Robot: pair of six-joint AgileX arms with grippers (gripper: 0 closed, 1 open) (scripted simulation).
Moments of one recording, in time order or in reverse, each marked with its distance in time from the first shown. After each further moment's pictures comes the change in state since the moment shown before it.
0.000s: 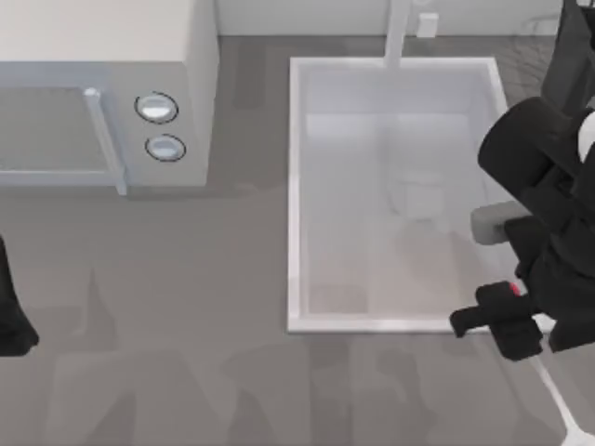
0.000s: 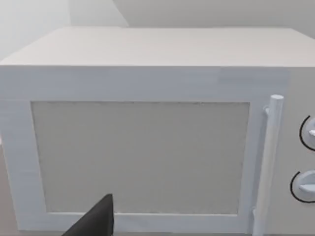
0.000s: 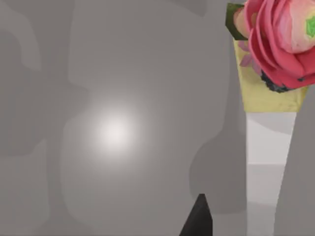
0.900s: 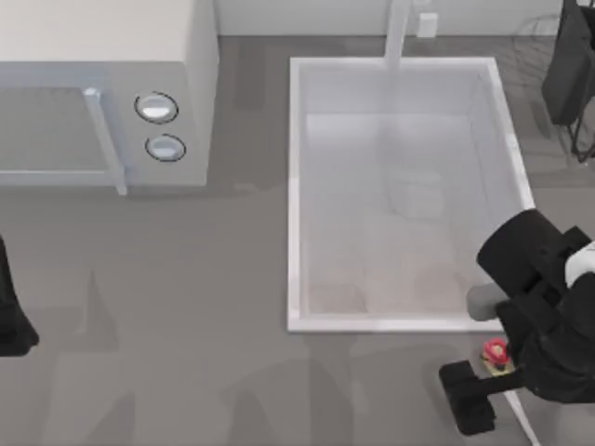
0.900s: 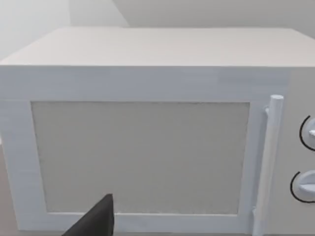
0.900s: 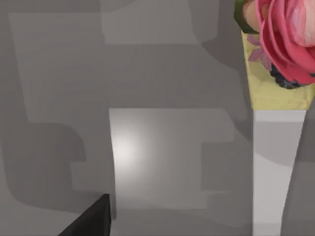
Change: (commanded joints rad) left arm 0.000 0.000 0.000 0.000 0.000 0.000; right arm -0.003 0.128 -0.407 0.551 -0.016 -0.003
